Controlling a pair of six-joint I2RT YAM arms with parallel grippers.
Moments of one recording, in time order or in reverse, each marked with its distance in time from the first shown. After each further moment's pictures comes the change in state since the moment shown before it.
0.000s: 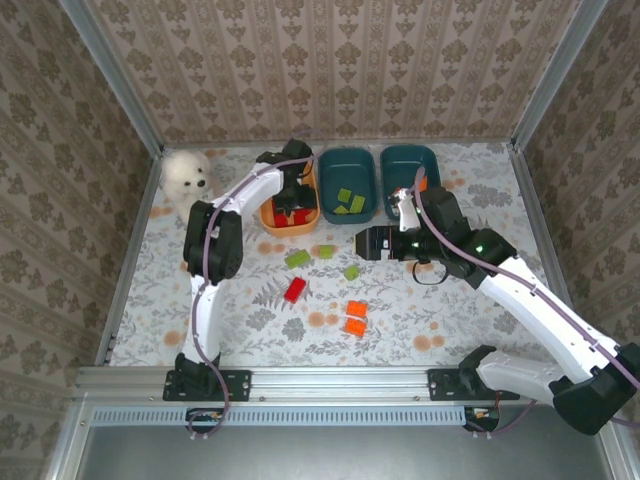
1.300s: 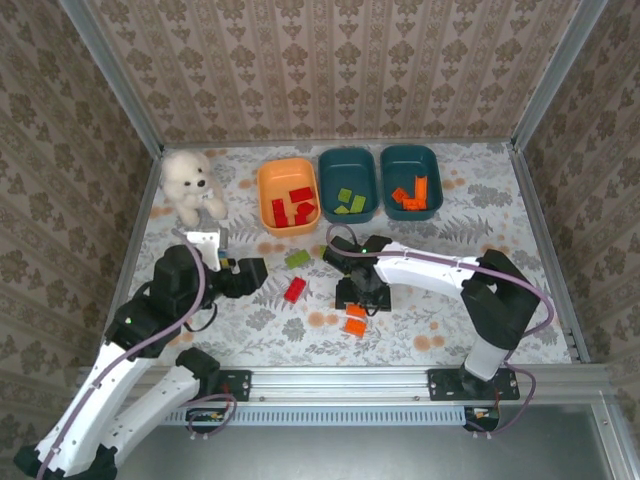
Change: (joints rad) left arm -0.119 -1.682 -1.096 0.150 0.081 -0.034; right arm 0.311 0.612 0.038 -0.240 0.241 0.454
